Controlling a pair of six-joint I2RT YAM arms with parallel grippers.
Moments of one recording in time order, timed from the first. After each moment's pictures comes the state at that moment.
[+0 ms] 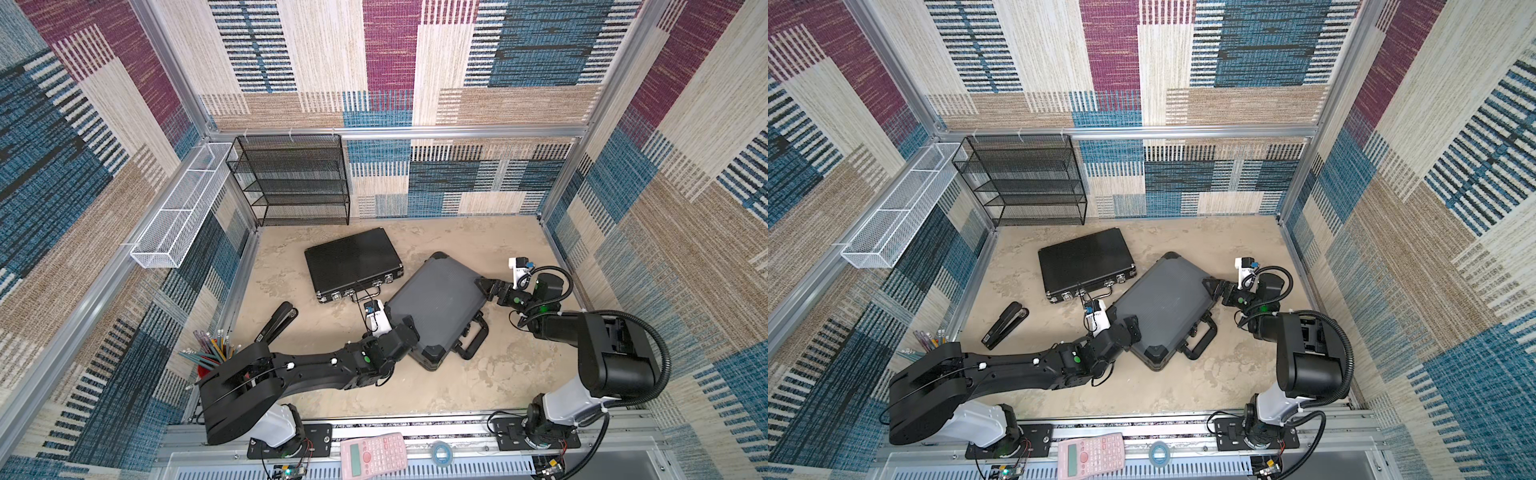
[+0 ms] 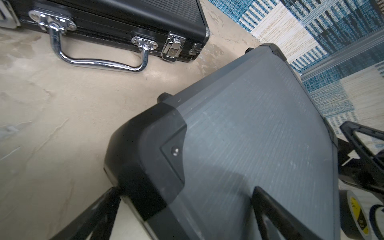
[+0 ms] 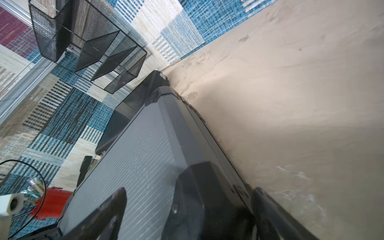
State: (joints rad) left arm -1.08 1.49 0.67 0.10 -0.62 -1.15; right arm -0.17 1.57 0.52 0.60 -0.81 0.42
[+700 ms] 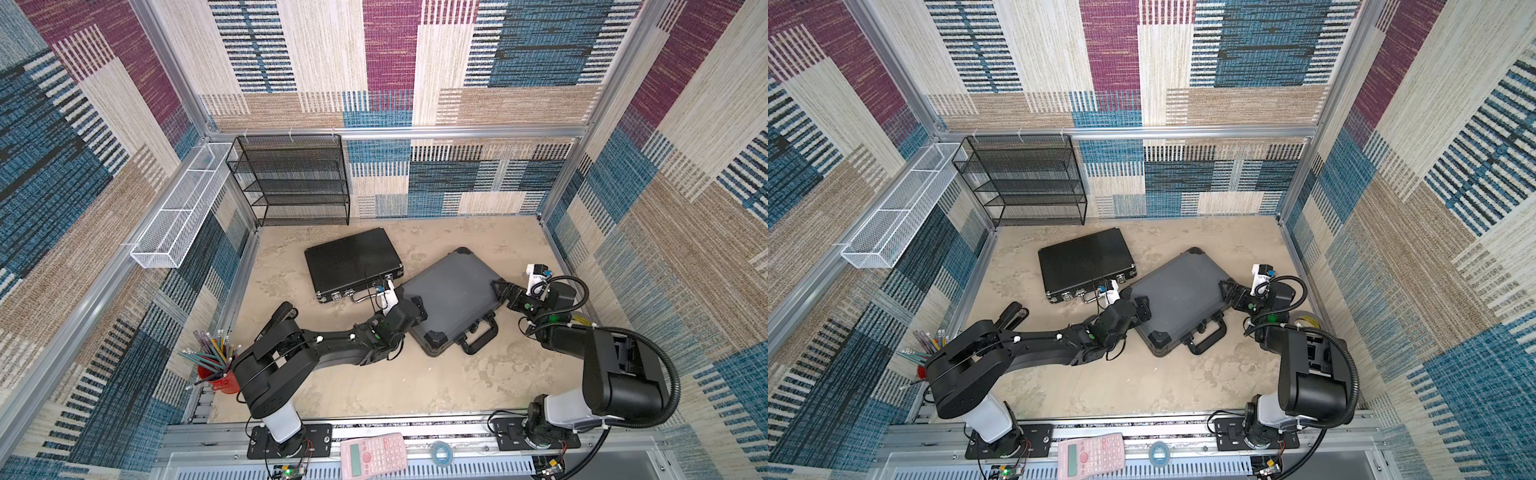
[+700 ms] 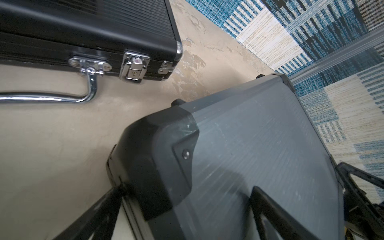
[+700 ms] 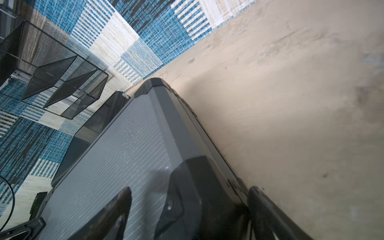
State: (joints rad) left arm -0.93 1.71 0.84 0.28 -0.46 -1.00; right arm -0.25 1.44 0.41 0.58 -0.63 0.42
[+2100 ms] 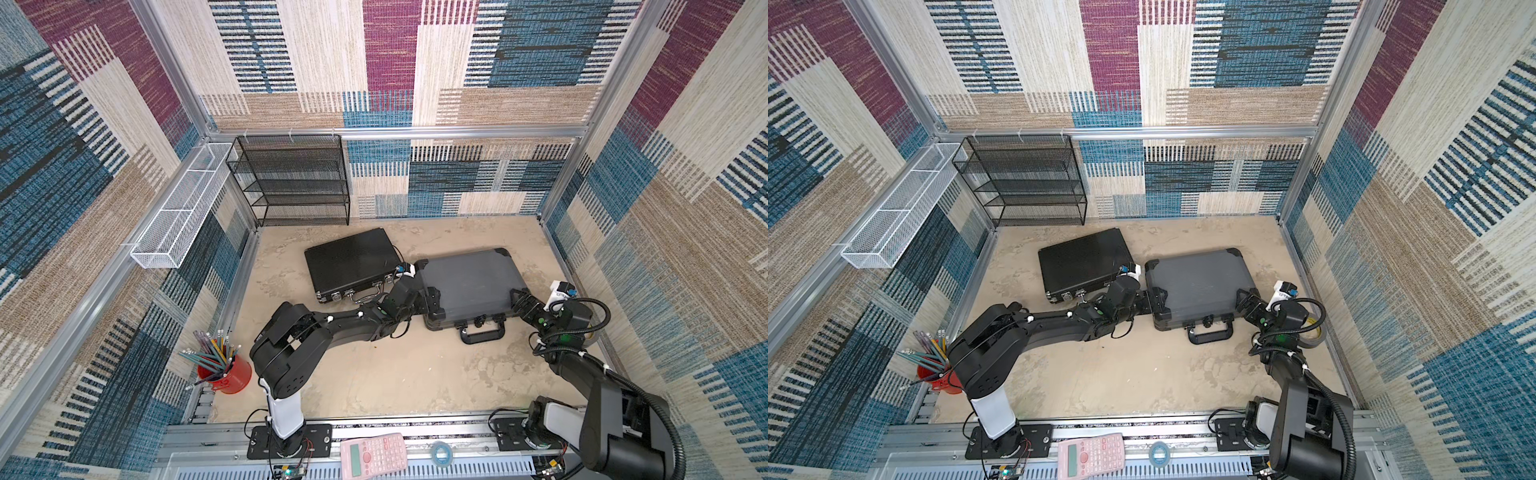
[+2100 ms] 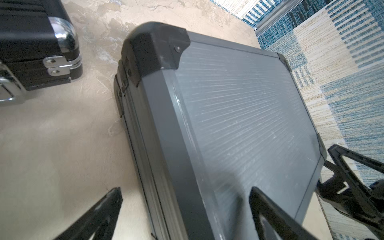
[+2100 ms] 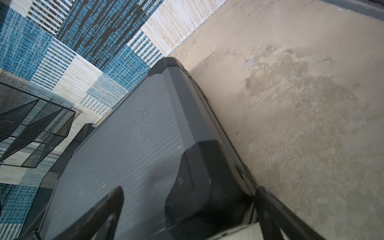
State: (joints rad) left arm -0.83 1.83 1.03 0.23 -0.08 -0.79; right arm -0.34 1.14 0.27 0.44 -0.45 0.50
